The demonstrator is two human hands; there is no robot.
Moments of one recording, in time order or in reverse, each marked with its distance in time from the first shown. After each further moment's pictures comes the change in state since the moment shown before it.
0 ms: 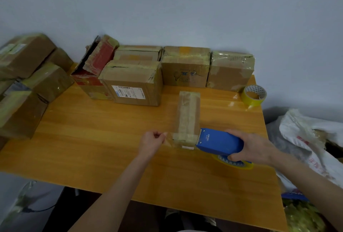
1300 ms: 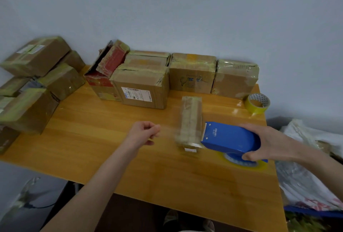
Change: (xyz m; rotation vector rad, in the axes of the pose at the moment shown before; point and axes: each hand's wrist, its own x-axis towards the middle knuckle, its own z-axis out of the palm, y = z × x) left_hand -0.045 0.031 -0.071 -0.374 -0.095 0.079; right_hand -0.036 -0.018 -0.053 0.167 0.041 -0.268
